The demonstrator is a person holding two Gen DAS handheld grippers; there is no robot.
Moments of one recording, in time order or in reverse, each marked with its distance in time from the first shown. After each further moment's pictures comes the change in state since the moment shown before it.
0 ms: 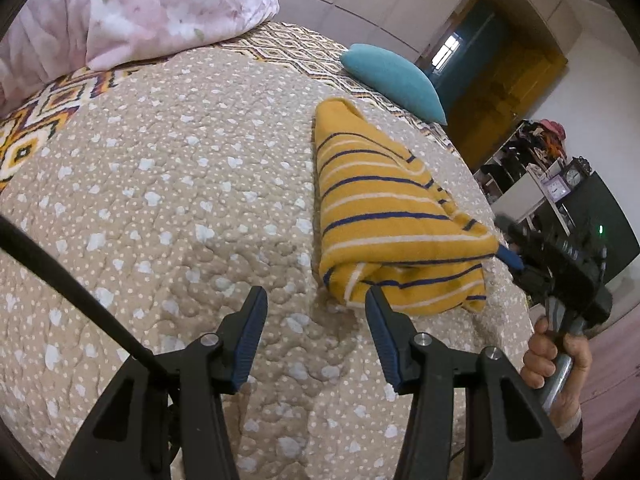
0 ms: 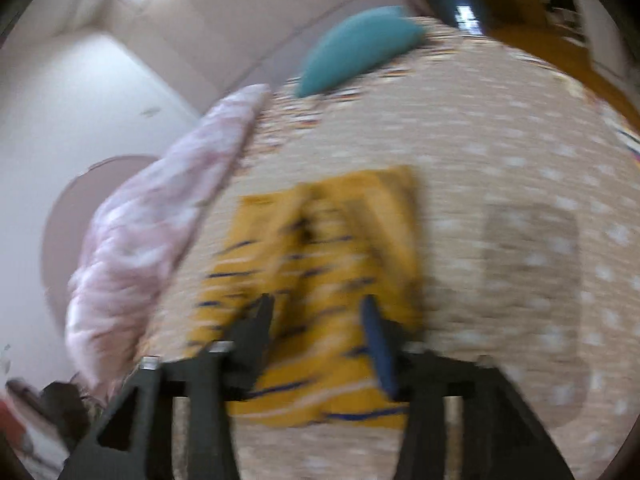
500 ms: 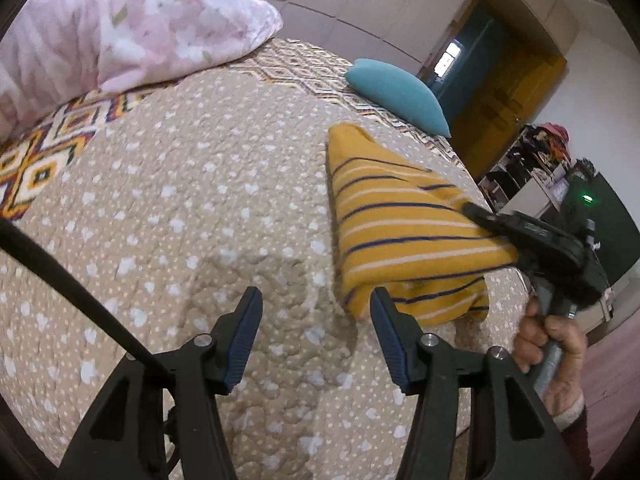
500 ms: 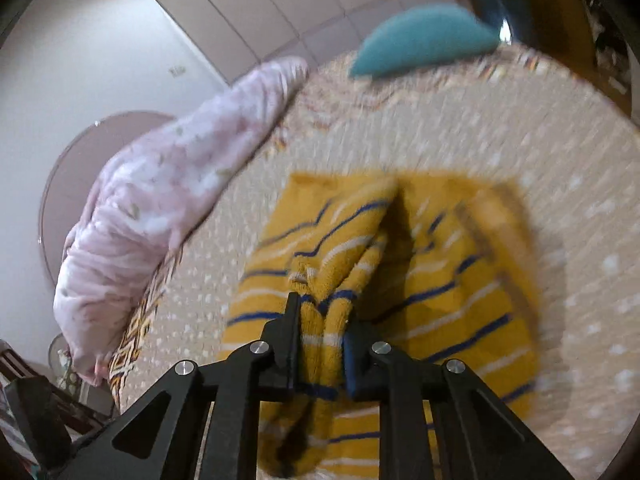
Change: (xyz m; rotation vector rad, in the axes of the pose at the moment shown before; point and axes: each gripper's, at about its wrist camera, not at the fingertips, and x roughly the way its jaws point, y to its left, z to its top) left arm -0.018 -0.003 0.012 0.034 -0.049 0.032; right arm 0.046 0.053 0.004 -0.144 0.010 -0.046
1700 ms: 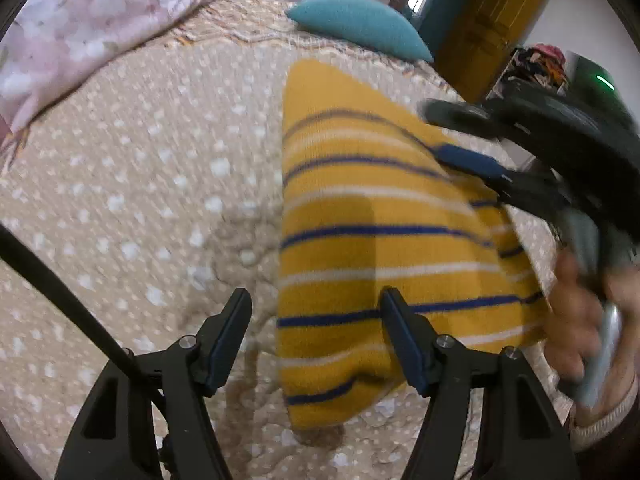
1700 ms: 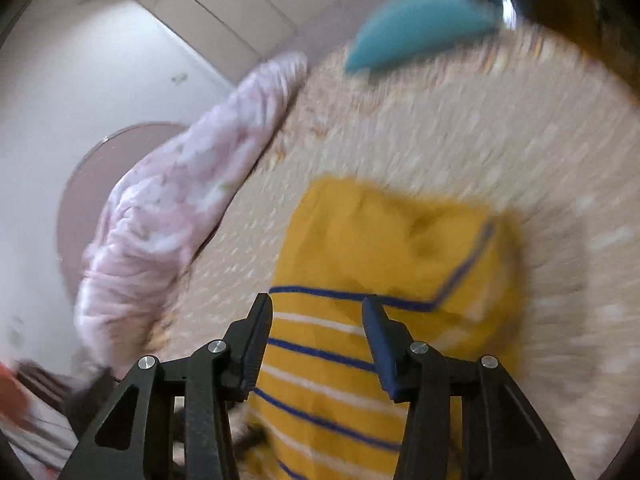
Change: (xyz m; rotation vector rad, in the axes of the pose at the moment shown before) left arm 0.136 -0.078 0.021 0.172 0.193 0.031; right arm 0.041 -0.042 0.042 0.114 0.124 0.120
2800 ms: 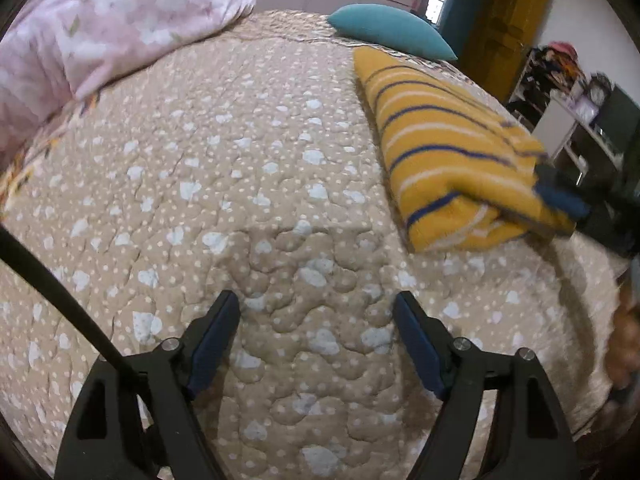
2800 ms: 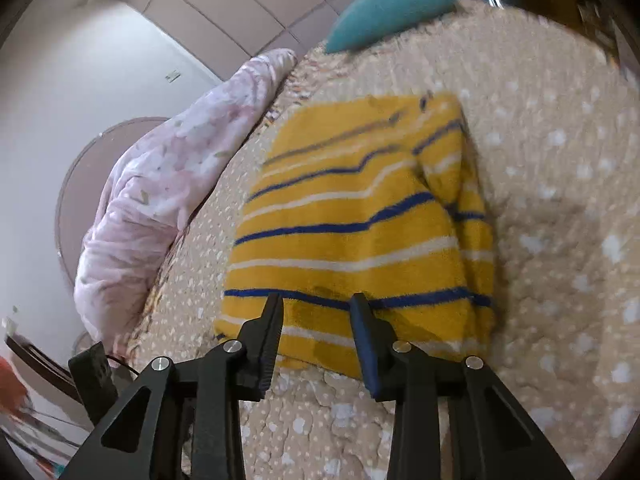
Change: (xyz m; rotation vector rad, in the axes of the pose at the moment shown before) left arm -0.037 0.045 -0.104 0.036 -0.099 0.148; right arm -0.057 0.000 -0.123 -0.036 -0.056 -0.051
